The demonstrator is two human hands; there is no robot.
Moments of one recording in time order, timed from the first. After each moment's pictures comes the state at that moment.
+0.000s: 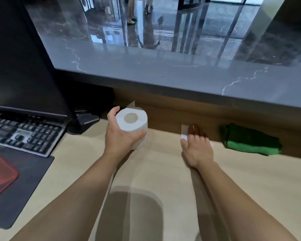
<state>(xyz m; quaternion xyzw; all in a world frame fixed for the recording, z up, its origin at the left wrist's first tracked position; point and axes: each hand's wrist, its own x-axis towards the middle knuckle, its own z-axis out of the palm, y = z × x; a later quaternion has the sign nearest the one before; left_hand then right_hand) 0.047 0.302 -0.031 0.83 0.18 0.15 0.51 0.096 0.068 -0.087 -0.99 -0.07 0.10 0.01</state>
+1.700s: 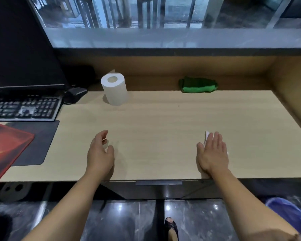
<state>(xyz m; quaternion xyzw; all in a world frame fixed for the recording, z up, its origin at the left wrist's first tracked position) -0.195 0.295 -0.042 0.88 0.14 0.05 0.45 -0.189 -0.040 -0.081 -0.97 0.18 0.13 0.09</state>
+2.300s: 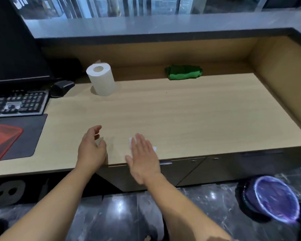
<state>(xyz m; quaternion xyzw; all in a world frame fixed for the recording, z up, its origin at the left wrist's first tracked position) -0.226 0.293 -0.043 0.90 0.10 0.05 0.41 -0.250 0.130 -0.096 -0.98 -0.12 0.12 0.09</state>
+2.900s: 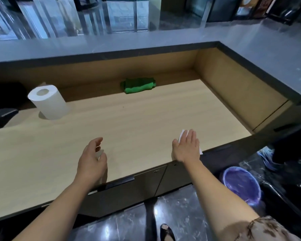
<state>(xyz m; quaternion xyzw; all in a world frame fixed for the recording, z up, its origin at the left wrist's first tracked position) -0.211 0.175 -0.039 0.91 -0.03 -0.03 0.42 -0.239 -0.122 -0.087 -0.95 0.27 0.12 0.10</state>
